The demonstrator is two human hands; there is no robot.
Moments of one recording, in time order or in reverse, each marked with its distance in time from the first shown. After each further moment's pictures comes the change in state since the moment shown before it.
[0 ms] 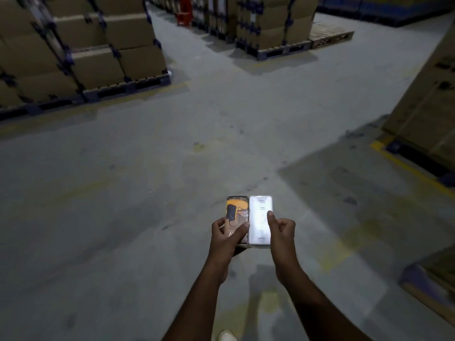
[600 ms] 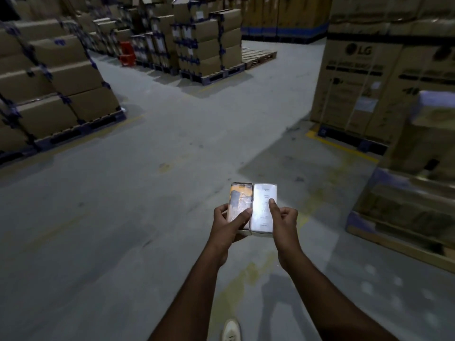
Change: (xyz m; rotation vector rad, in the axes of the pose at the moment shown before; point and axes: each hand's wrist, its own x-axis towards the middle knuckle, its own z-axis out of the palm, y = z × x) left_hand -0.214 -0.008 0.052 0.178 -0.319 0.078; right_hand -0.197 -0.023 -0.160 0.155 0.229 -0.061
